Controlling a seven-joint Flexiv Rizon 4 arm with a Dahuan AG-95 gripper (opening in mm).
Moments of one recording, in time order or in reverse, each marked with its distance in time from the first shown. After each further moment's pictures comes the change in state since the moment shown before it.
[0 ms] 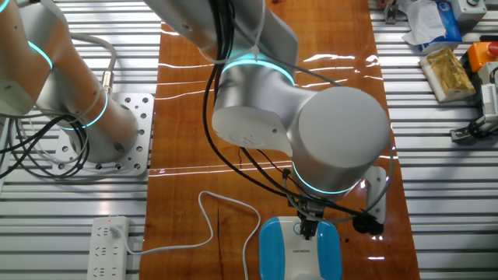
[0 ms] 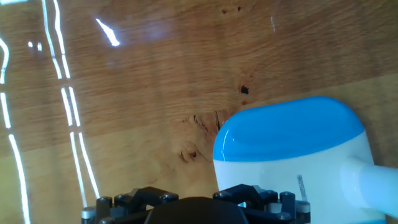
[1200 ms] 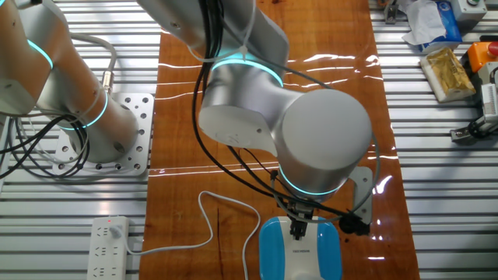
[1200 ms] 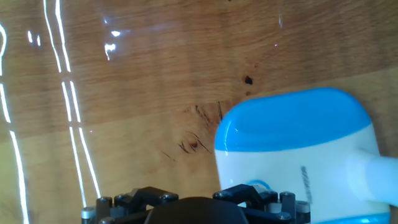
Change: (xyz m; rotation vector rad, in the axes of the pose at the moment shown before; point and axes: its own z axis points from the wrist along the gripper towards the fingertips) arm 0.023 -0.004 -0.004 -0.004 0.003 -0.006
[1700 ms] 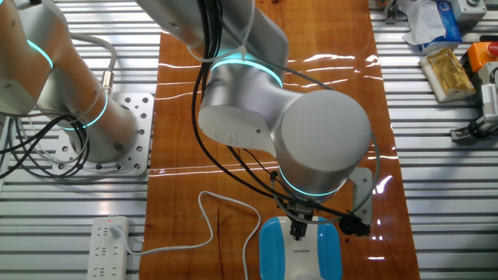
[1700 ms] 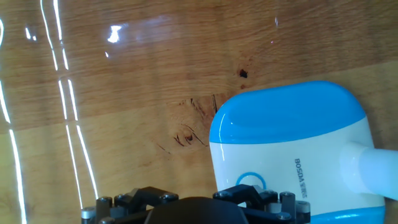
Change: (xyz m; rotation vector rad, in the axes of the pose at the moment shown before) arm -0.001 -0.001 0.005 -0.003 0.000 -0.006
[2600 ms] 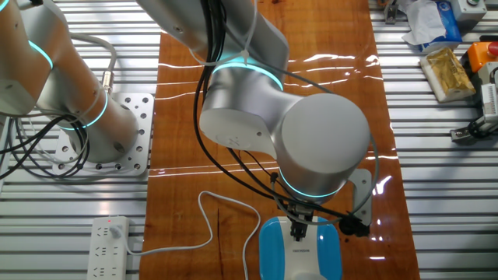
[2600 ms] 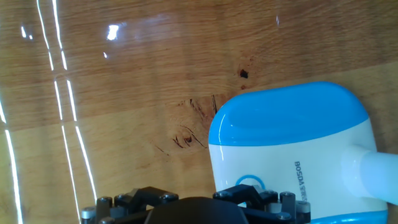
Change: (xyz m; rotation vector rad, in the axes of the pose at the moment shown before) arm 0.000 -0.001 0.004 0.000 -0.002 -0.004
